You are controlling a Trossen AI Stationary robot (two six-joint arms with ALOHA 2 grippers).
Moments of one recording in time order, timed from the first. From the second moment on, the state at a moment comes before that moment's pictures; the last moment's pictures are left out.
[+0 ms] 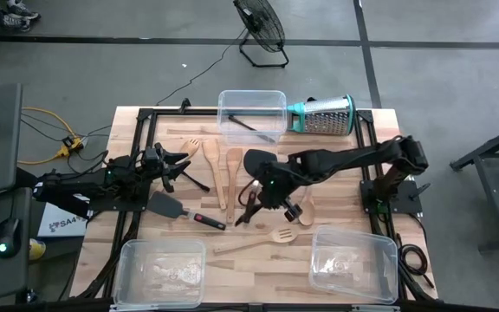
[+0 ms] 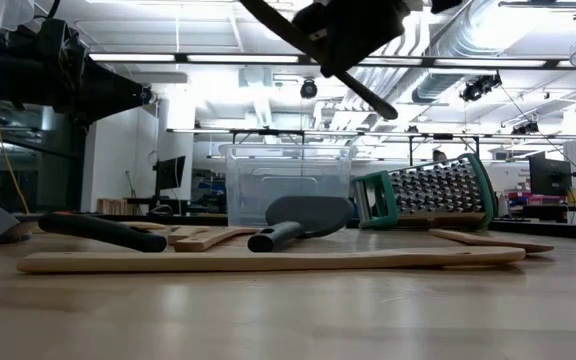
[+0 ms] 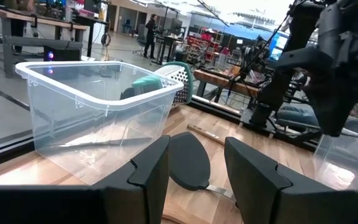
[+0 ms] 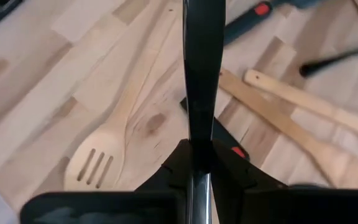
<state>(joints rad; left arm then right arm) 0.06 0.01 0.01 0.05 -0.32 -0.24 0.09 1.71 1.49 -0.79 -0.18 -0.47</state>
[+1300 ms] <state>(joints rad) 0.07 0.01 0.01 0.05 -0.32 -0.24 -0.26 1.60 1.49 -0.51 -0.07 -0.23</state>
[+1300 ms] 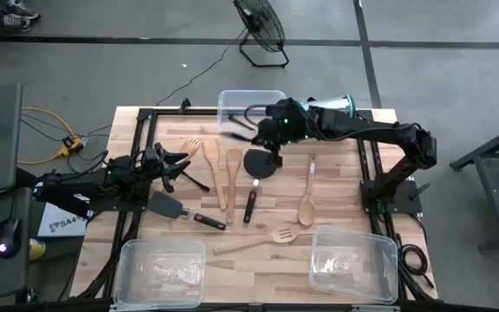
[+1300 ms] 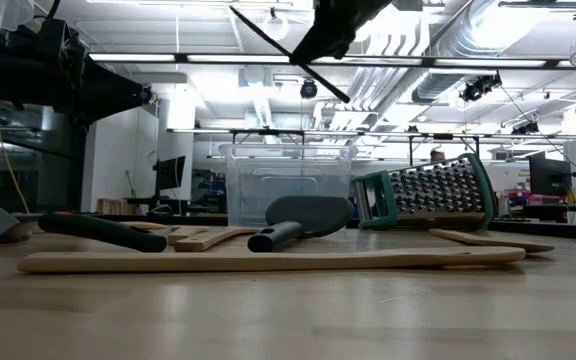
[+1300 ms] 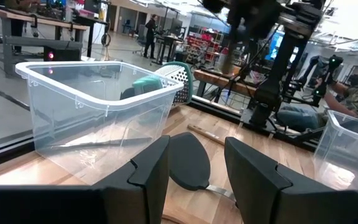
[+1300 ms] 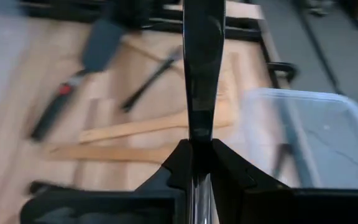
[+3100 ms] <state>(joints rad) 0.06 0.01 0.01 0.05 -0.32 -0.24 -0.52 1.91 1.49 -0.44 -0.01 0.03</state>
